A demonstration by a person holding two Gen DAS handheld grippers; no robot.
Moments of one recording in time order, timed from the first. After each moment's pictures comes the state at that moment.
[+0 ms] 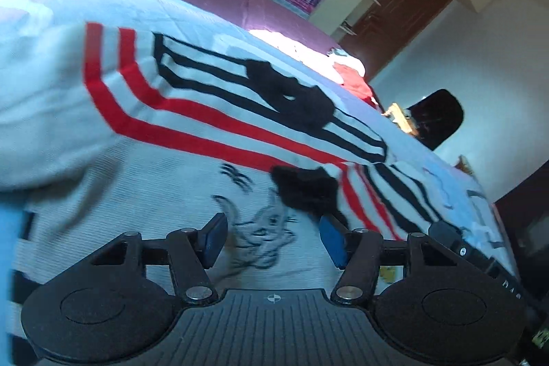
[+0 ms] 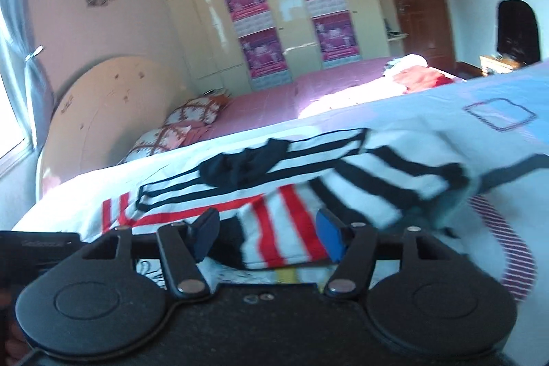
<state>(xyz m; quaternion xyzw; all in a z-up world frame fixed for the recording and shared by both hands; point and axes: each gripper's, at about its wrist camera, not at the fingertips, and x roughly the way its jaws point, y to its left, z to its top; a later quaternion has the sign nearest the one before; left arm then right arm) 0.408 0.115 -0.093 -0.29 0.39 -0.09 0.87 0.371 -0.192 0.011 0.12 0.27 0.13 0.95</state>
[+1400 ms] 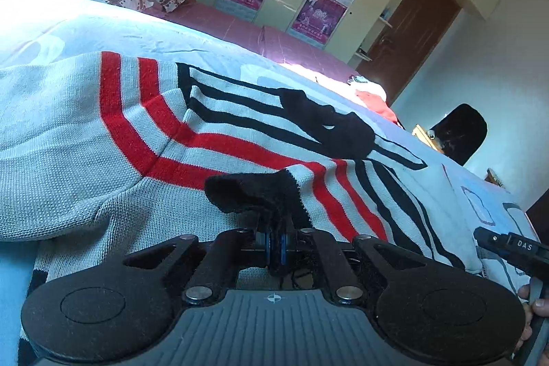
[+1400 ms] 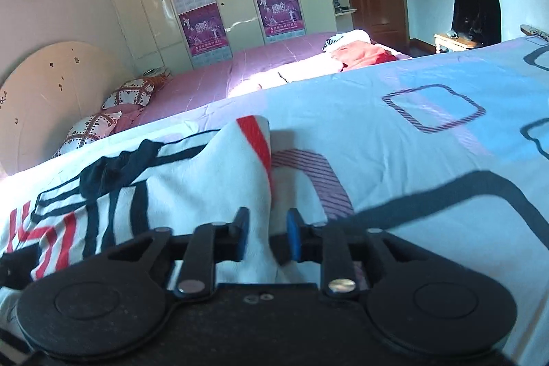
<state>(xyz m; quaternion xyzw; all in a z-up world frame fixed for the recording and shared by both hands) 0.419 0.121 -0.118 -0.23 0.34 -0.02 0.91 0.476 -0.283 -0.028 0.09 0.33 0.06 0.94</state>
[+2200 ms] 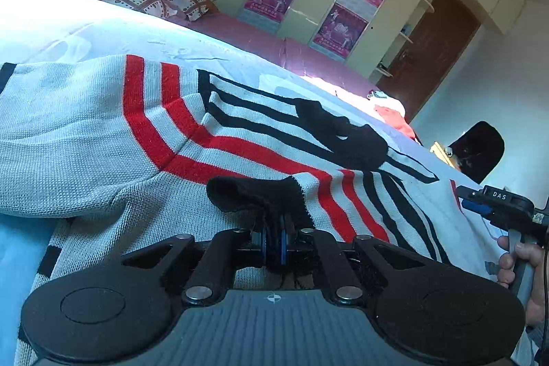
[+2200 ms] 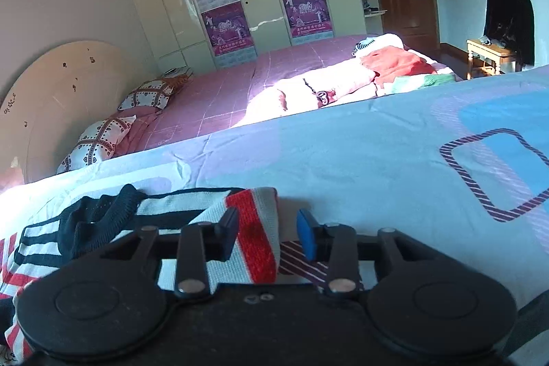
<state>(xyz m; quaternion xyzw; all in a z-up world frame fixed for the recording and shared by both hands) 0.414 0.114 -0.114 -0.24 0.33 0.02 0.91 0.580 -0.291 -0.033 0.09 0.32 0.11 0.93</state>
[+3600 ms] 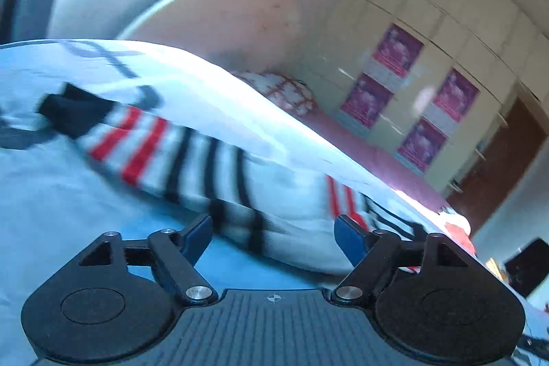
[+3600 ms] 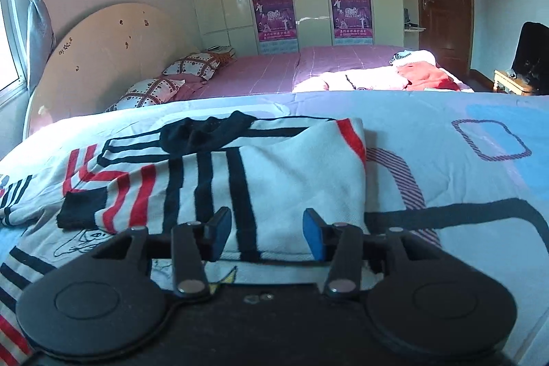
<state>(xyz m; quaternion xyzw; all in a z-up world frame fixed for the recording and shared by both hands) 0.237 0.251 -0.090 -0.31 0.18 0.24 0.90 0.417 -0.229 0.006 0.01 0.33 0.16 0.93</state>
